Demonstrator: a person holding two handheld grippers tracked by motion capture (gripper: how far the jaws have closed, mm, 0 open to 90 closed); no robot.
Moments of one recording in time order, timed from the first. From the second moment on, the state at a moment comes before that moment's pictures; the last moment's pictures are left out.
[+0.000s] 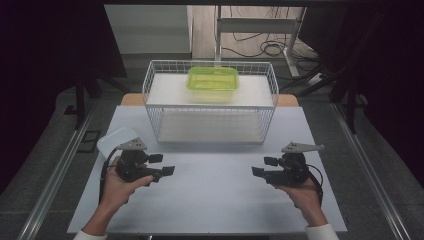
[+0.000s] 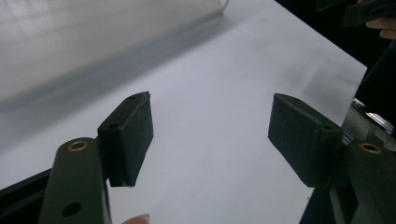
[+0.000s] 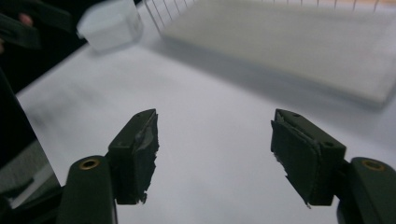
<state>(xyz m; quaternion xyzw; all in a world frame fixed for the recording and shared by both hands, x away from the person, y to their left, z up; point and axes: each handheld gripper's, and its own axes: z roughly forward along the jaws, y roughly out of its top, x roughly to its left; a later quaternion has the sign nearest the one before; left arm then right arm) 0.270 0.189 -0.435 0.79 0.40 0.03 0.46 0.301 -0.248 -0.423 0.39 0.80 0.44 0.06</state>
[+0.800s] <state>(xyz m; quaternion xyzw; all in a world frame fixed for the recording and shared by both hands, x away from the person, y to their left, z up) 0.272 0.187 -0.456 0.80 0.42 0.03 0.42 0.300 -0.242 -0.441 0.39 0.81 0.43 0.06</state>
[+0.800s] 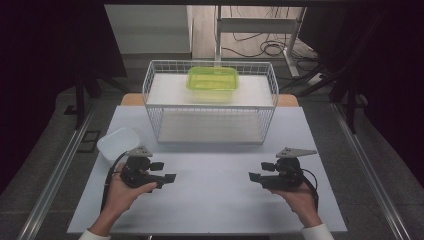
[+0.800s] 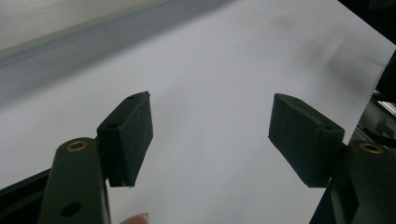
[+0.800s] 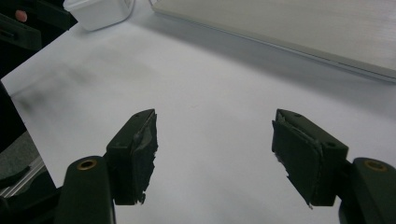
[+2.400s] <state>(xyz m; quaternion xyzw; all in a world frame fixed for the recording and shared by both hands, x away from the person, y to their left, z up) 0.422 0.354 -0.446 0.78 0.55 0.11 0.28 0.300 -0.236 -0.457 0.42 0.81 0.41 0.04</state>
